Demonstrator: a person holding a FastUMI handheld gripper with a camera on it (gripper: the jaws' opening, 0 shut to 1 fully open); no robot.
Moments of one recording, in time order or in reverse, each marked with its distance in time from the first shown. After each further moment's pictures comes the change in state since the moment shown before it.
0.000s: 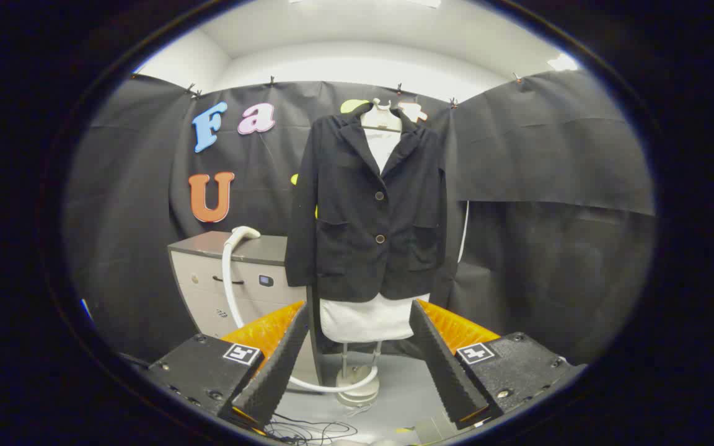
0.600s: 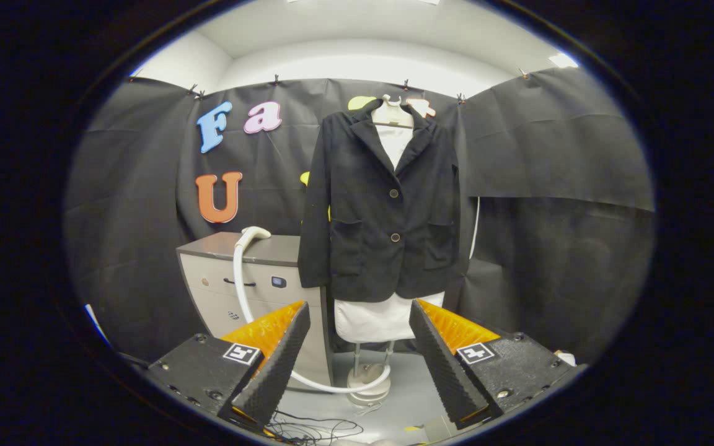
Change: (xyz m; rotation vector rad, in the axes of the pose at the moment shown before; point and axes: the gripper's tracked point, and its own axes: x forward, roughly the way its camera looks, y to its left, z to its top) arm 0.010 0.022 0.006 0.024 0.022 0.045
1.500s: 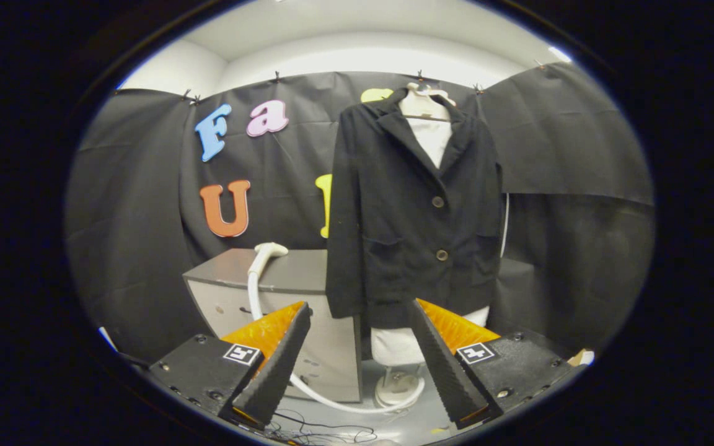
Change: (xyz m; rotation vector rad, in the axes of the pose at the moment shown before) arm 0.112 0.086 0.066 0.036 0.013 0.088
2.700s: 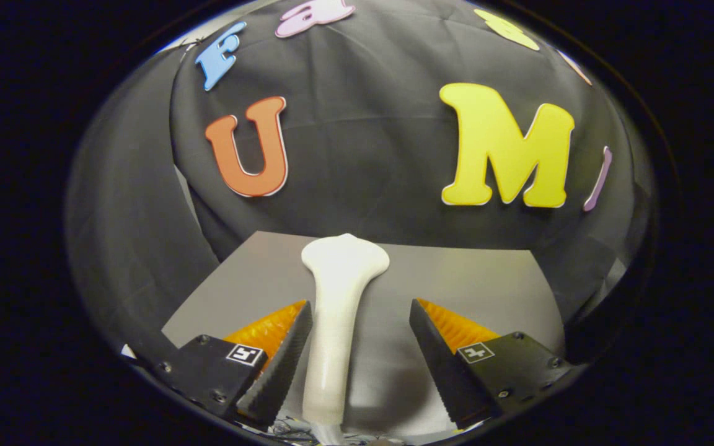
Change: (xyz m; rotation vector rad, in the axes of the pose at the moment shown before) arm 0.393 0.258 -0.014 -0.039 0.454 0.237
